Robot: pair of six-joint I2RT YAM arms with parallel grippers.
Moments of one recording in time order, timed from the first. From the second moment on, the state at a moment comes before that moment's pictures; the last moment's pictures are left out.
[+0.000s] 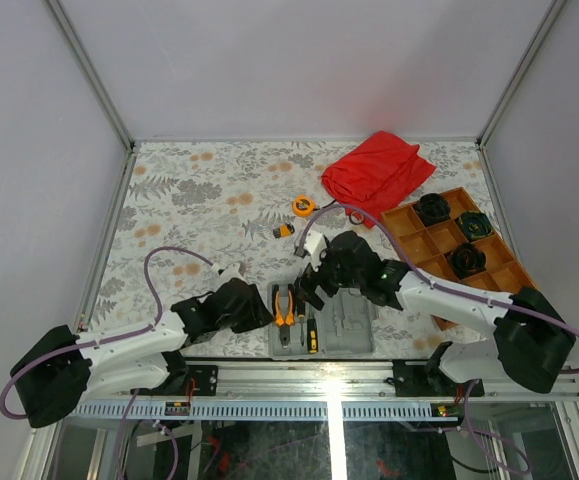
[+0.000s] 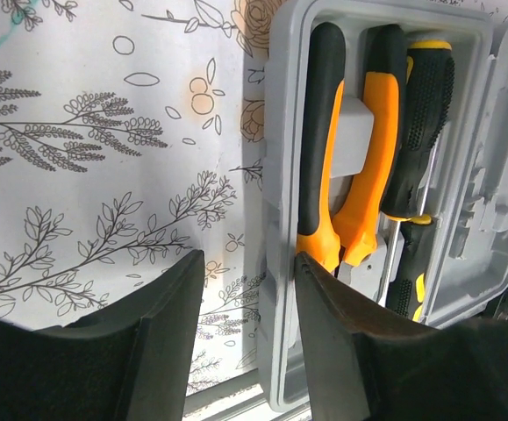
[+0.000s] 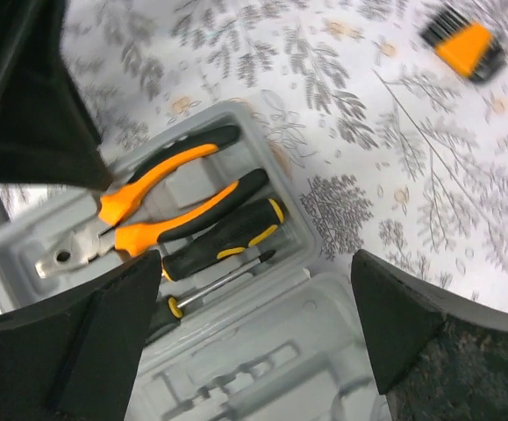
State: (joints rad) left arm -0.91 1.02 0.33 -0.19 -0.10 -1.07; right arm 0.87 1.35 0.73 -0.05 -0.27 -0.23
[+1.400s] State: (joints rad) left arm -0.91 0.76 0.42 -0.43 -0.29 -1.04; right arm 0.88 1.55 0.75 -0.18 -0.06 0.64
